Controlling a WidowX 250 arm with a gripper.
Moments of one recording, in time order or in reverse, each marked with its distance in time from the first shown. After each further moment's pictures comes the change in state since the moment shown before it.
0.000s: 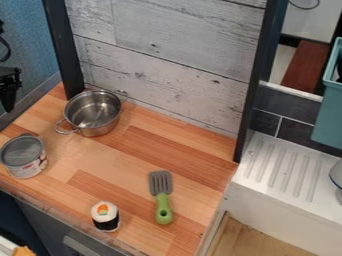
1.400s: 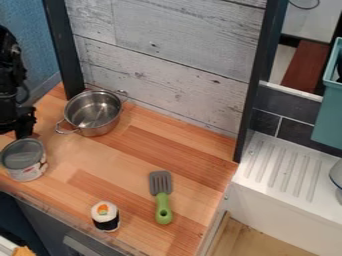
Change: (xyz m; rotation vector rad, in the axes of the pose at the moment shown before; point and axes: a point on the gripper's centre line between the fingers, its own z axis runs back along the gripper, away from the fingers) arm -0.029 -0.016 -0.069 0.077 0.124 0.205
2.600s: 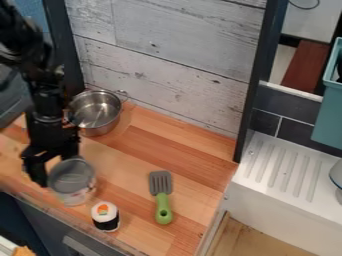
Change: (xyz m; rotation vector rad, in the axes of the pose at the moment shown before) arm -0.101 -0.025 0.012 -0.069 0.088 0.078
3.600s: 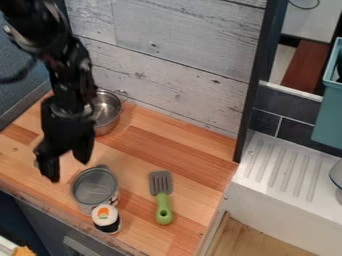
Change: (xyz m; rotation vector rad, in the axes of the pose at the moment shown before) arm -0.023 0.005 0.040 -0.020 -0.111 0.026
